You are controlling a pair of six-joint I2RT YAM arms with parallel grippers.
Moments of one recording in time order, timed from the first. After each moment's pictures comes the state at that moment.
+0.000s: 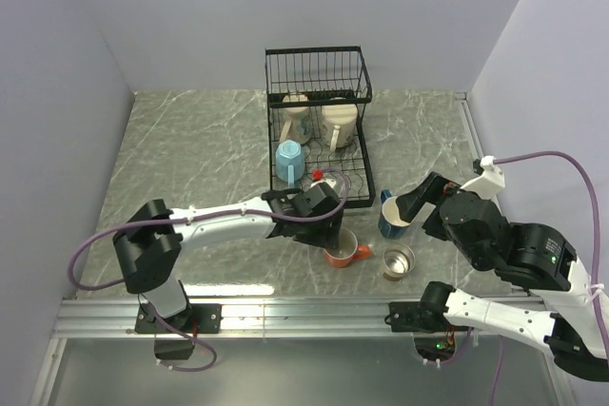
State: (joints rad) left arm -1.09 1.64 1.15 -0.50 -0.07 -0.78; right arm 1.01 0.71 1.27 -1.28 0.69 1.09
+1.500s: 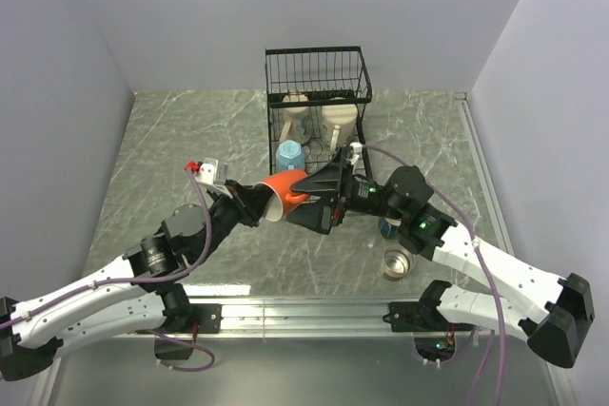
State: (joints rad) left arm -1.06 0.67 0.68 -0.03 -0.48 -0.55; right arm 0.83 0.98 0.79 0.32 -0.55 1.78
